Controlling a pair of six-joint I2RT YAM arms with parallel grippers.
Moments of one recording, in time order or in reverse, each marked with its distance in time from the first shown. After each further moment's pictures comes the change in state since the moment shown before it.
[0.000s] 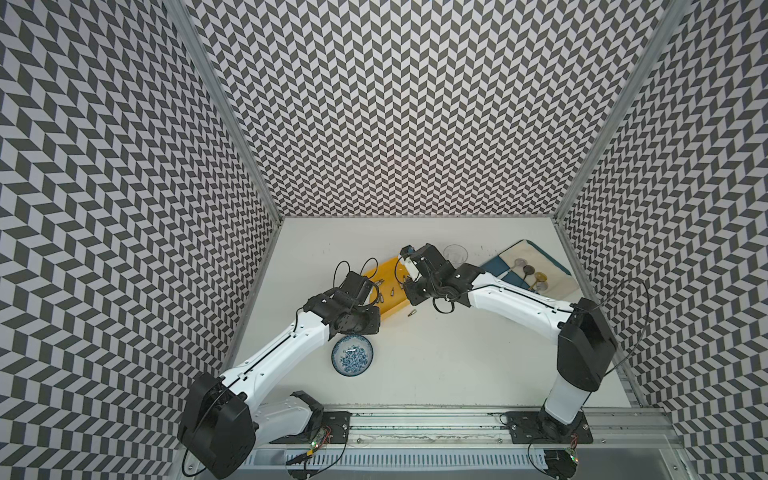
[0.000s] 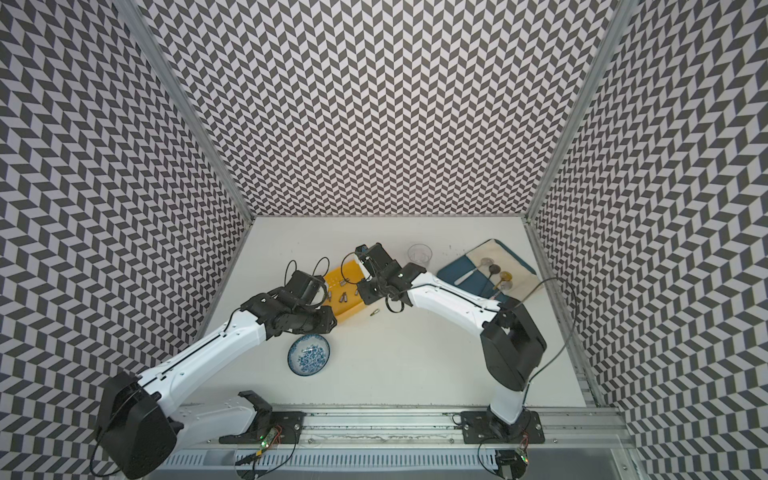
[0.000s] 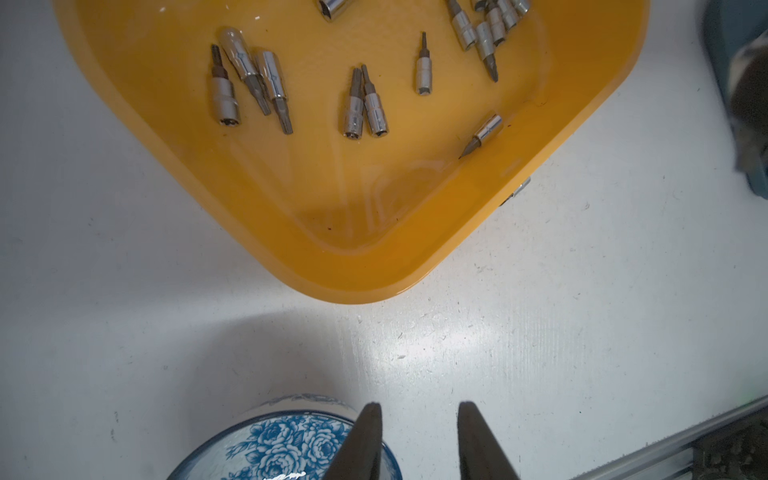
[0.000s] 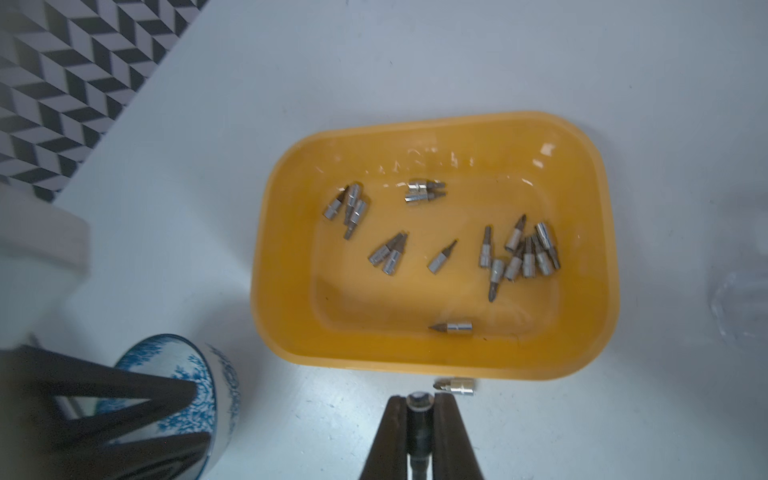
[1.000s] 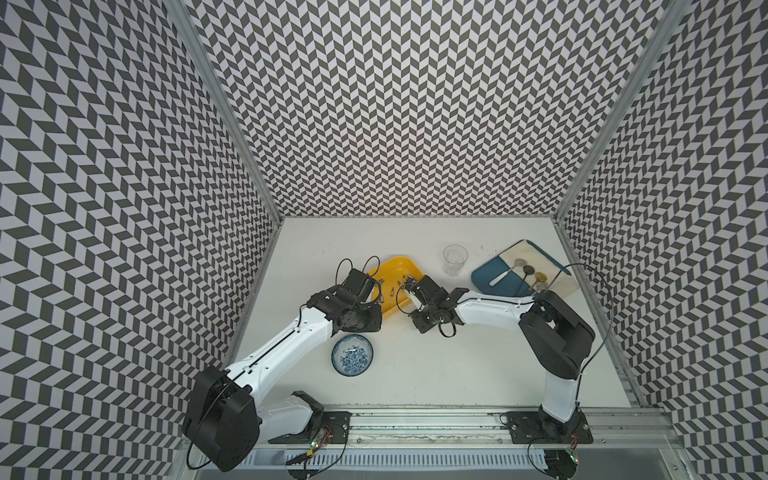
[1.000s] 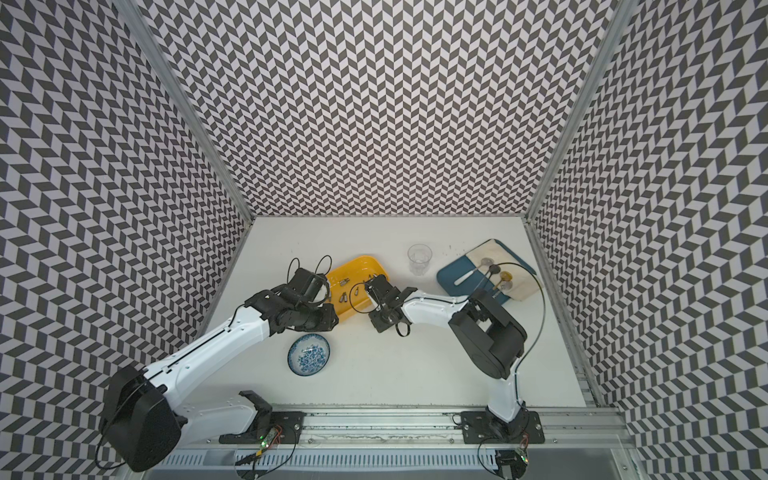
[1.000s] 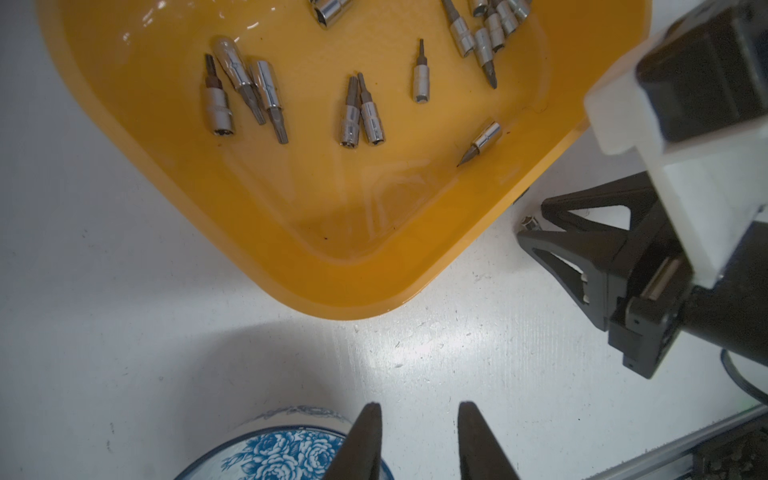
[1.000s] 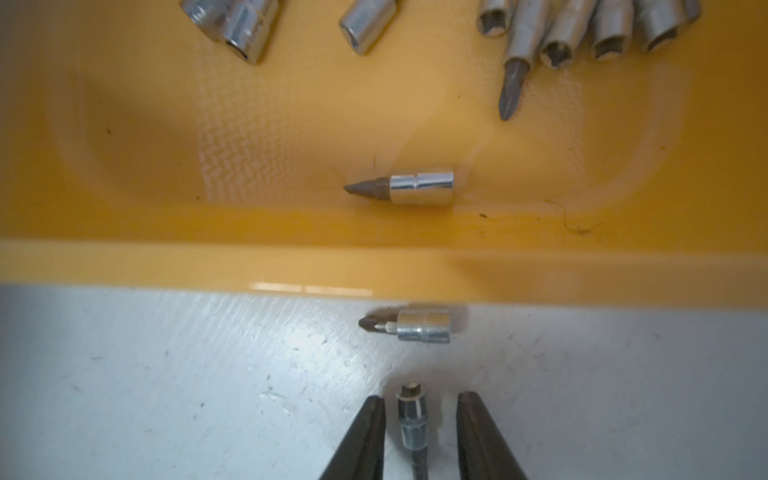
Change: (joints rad) left arm 0.000 0.045 0.024 0.008 -0.001 0.000; right arm 0.017 0.095 -0.327 0.151 0.049 -0.032
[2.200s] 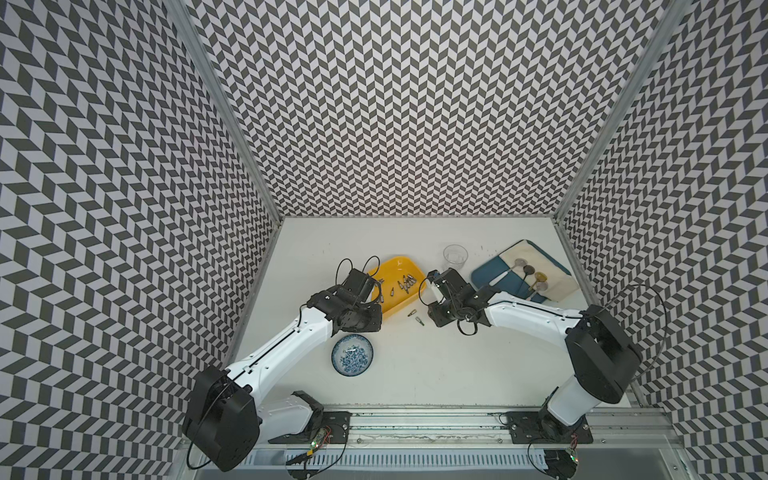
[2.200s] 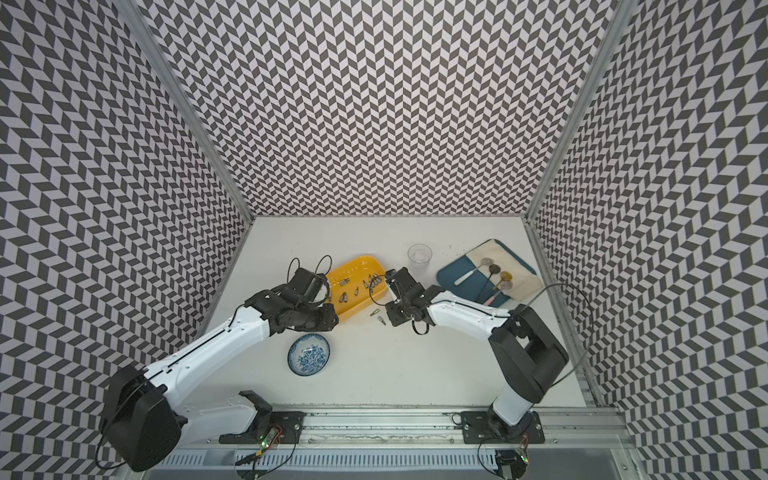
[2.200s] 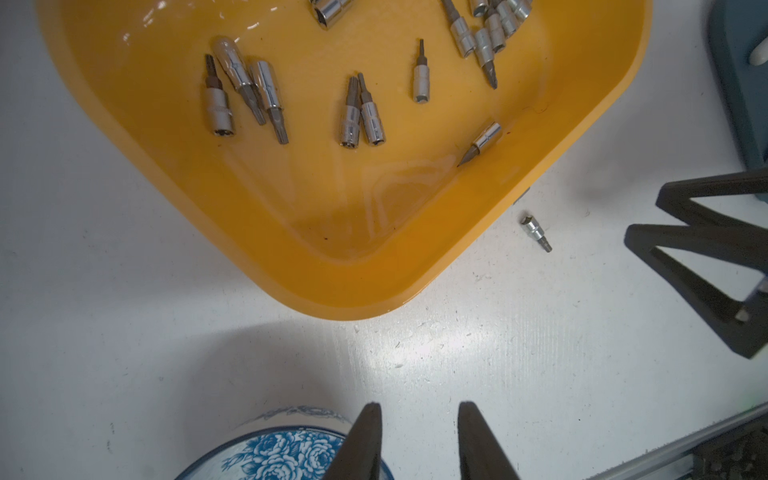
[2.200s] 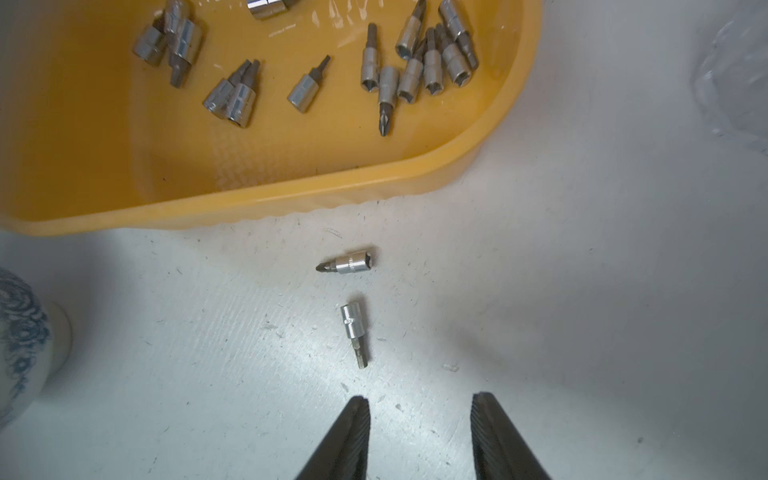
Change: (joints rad) left arm 0.000 0.000 0.000 0.000 0.000 0.000; right arm -0.074 -0.233 -0.137 -0.023 -0.012 0.058
